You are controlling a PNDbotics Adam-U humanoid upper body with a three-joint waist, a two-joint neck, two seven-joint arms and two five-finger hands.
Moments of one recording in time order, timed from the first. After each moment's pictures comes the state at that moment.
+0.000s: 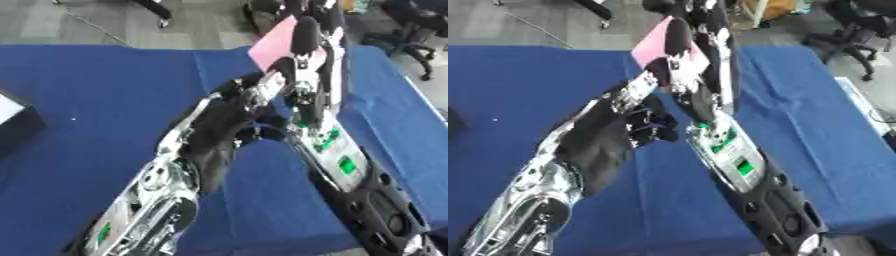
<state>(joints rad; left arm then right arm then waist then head) -0.70 -0.06 -0.77 -1.83 0.96 0.50 0.56 -0.32 -0.27 0.25 -1.99 0.00 -0.64 -0.35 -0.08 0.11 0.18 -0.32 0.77</state>
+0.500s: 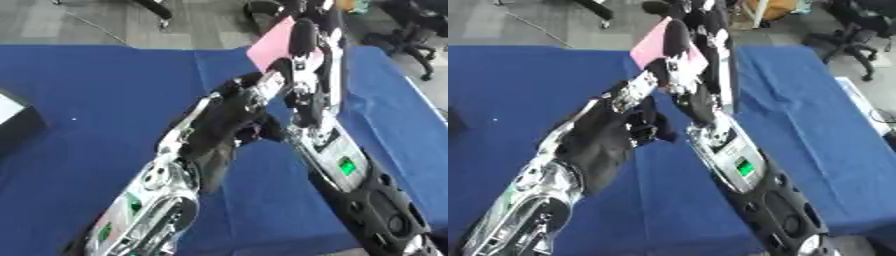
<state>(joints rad) -0.70 -0.06 -0.77 -1.83 0.96 0.49 0.56 -0.32 -0.27 0.24 -1.98 0.03 -0.63 -0.34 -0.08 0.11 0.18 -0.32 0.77</state>
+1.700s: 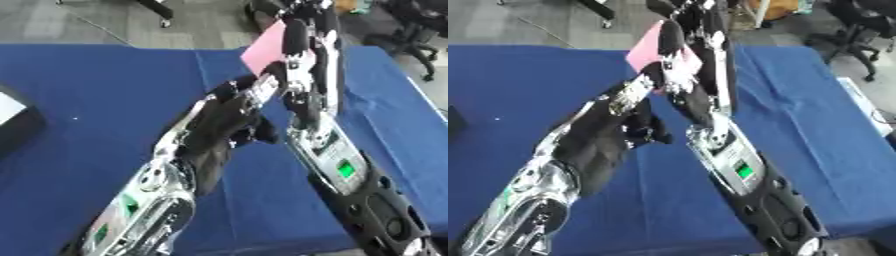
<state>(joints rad) -0.69 -0.04 -0.77 -1.83 0.95 0.48 0.56 -0.32 -0.26 0.25 -1.98 0.05 -0.57 -0.39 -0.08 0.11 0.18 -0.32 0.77</state>
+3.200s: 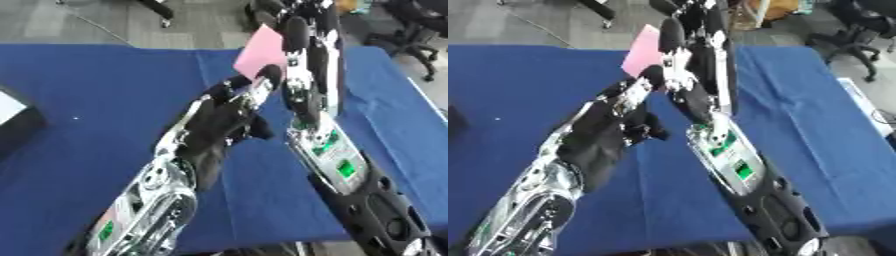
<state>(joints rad) -0.69 -0.05 -0.76 -1.79 0.92 0.44 0.56 -0.32 -0.26 0.25 -1.98 0.07 -0.57 -0.41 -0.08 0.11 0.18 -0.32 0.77</state>
